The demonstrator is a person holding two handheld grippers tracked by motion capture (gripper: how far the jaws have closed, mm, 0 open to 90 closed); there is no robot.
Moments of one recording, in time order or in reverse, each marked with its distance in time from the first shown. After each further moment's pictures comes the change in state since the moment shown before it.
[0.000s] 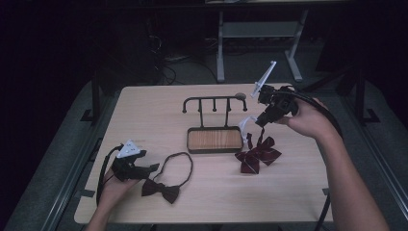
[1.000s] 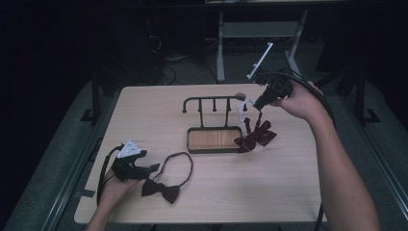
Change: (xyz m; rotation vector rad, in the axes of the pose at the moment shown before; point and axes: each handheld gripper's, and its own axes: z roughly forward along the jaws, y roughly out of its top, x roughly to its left) left arm 0.000 0.000 0.001 -0.003 -0.009 0.000; right arm -0.036 0.025 -0.008 0.005 -0.048 0.086
